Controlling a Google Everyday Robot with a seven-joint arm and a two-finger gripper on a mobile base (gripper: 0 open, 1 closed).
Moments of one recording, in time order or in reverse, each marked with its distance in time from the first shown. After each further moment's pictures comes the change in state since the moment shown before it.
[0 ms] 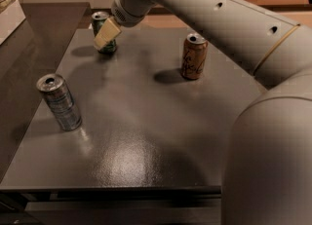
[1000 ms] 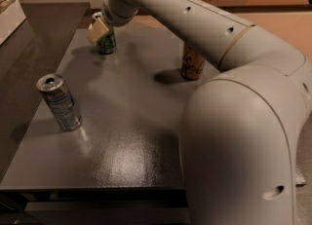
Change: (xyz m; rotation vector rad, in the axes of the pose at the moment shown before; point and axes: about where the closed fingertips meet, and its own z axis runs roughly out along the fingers) arm -0.028 -0.008 0.057 0.008 -0.007 0.102
